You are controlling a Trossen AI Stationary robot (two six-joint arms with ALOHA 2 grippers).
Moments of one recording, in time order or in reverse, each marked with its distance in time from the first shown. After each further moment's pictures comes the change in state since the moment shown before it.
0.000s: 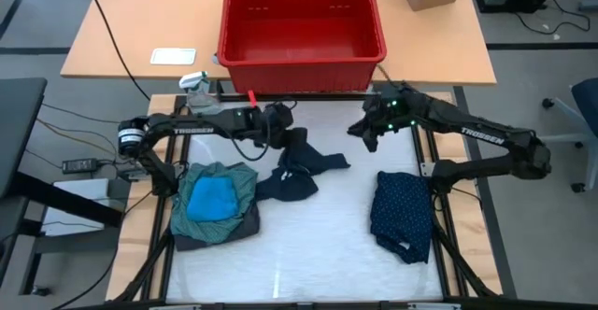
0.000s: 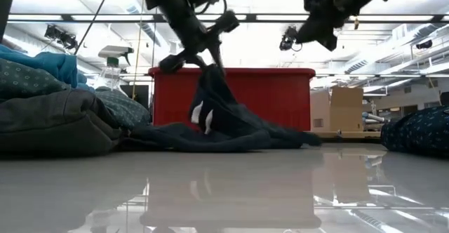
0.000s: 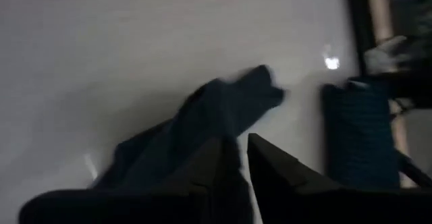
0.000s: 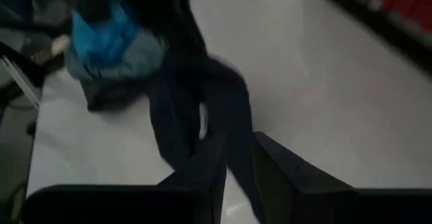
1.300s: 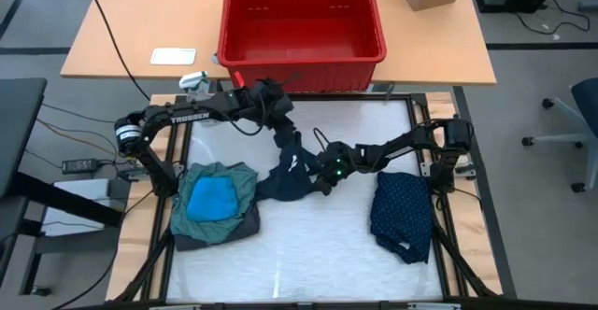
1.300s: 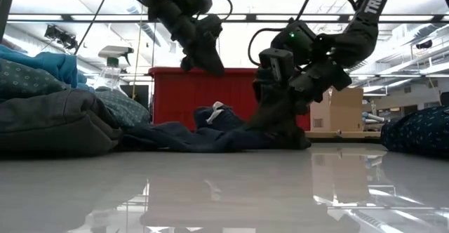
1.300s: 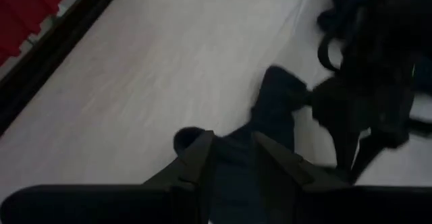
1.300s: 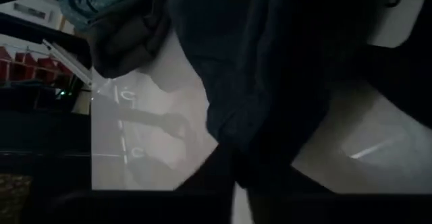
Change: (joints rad) left arm 0.182 -0.014 0.003 0.066 0.205 1.011; right arm 0.327 0.762 -0.236 0.974 -0.128 0.579
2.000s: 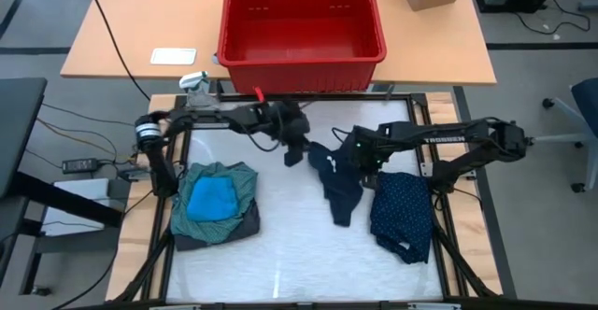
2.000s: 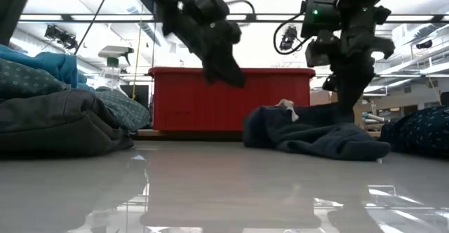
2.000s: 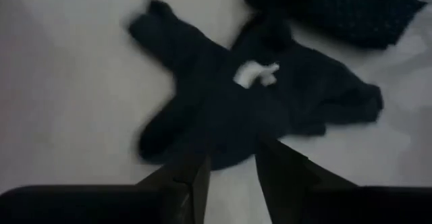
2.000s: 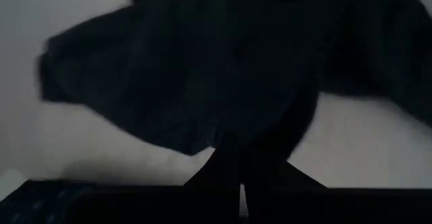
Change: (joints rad) left arm -0.101 0.150 0.000 0.165 0.135 0.154; right arm -0.095 -0.474 0.122 -1.225 0.221 -0.840
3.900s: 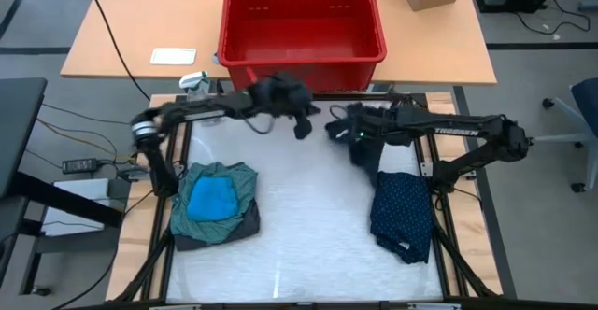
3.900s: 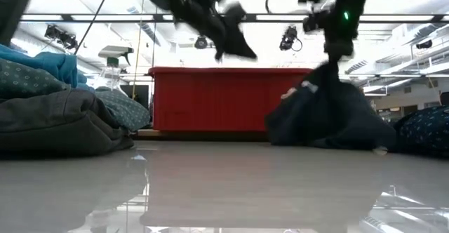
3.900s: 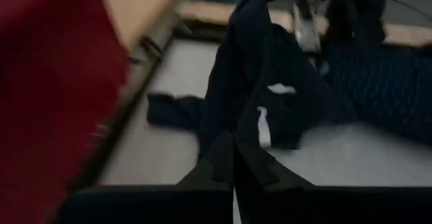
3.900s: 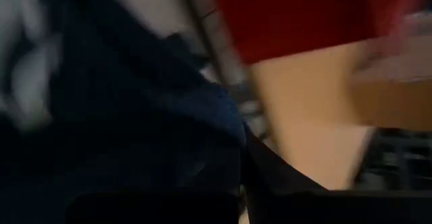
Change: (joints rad) left arm 0.070 -0.007 0.155 0.114 -0.146 0.036; right arm 0.032 -0.013 0.322 -0.399 1.017 0.189
